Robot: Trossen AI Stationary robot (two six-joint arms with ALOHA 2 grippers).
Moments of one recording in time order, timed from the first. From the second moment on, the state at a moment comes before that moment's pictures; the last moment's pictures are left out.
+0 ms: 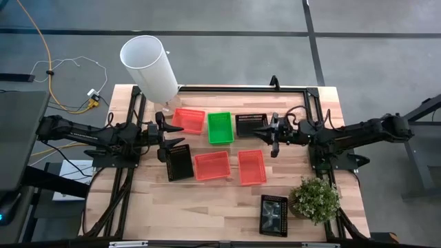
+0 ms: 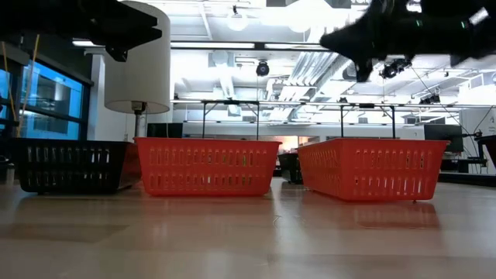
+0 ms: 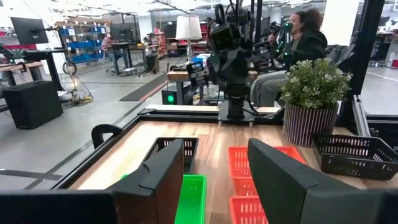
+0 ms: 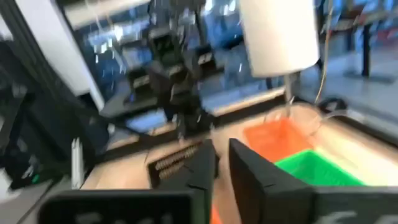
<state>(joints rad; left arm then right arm) 0.01 0.60 0.26 0.34 -0.27 0.03 -0.03 0.99 0.33 0.70 0.06 0.26</state>
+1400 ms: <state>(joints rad) 0.01 0.60 0.26 0.27 -0.27 -0.02 0.55 1.73 1.19 -0.95 -0.14 0.86</state>
